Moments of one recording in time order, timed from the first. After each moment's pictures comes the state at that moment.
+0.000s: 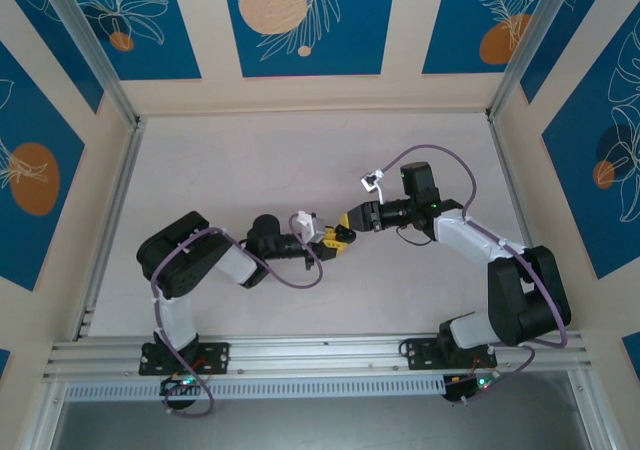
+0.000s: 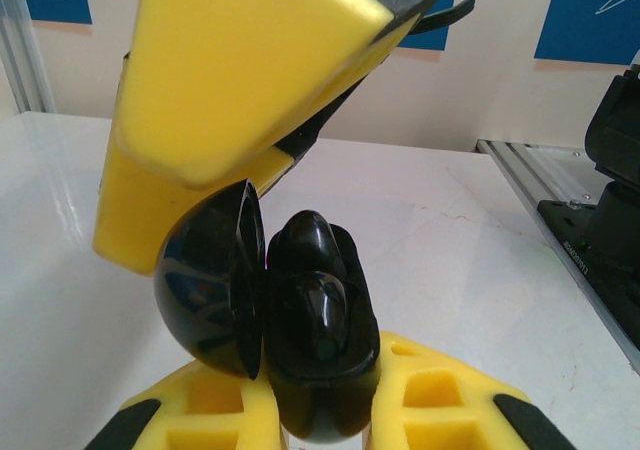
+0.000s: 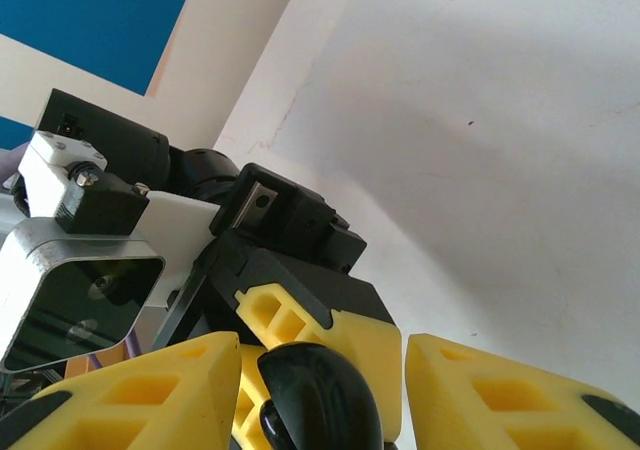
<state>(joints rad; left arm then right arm) -0.74 1.88 0.57 1.28 0.72 -0.02 0.30 1.41 0.80 -0.19 -1.01 0.25</state>
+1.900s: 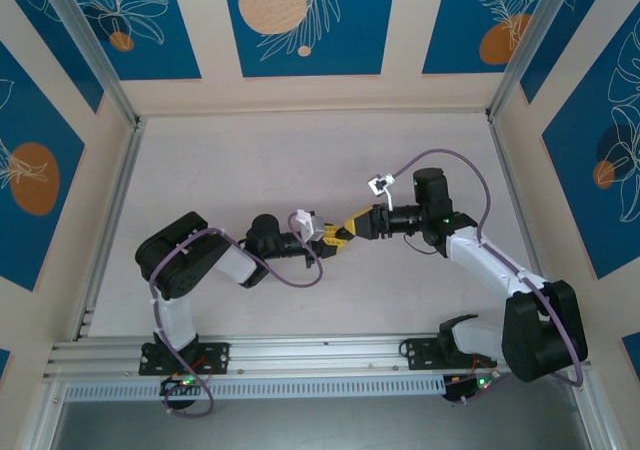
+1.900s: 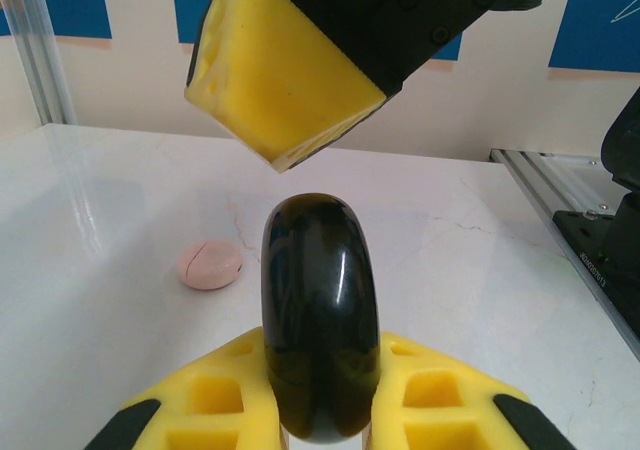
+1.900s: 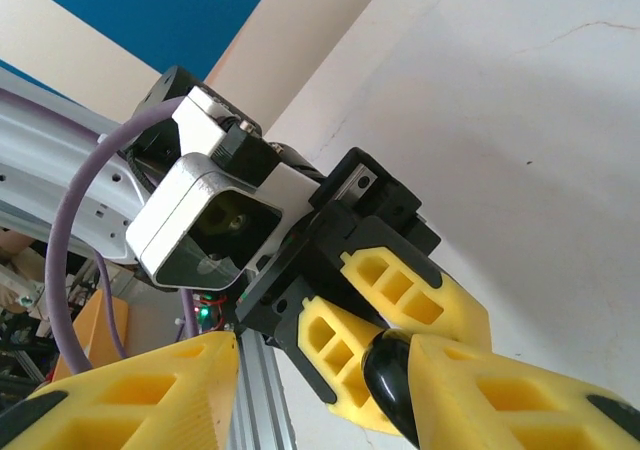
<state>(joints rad) -0.74 1.87 0.57 1.29 0.69 -0.02 0.29 1.21 0.70 -0.11 -1.06 0.25</state>
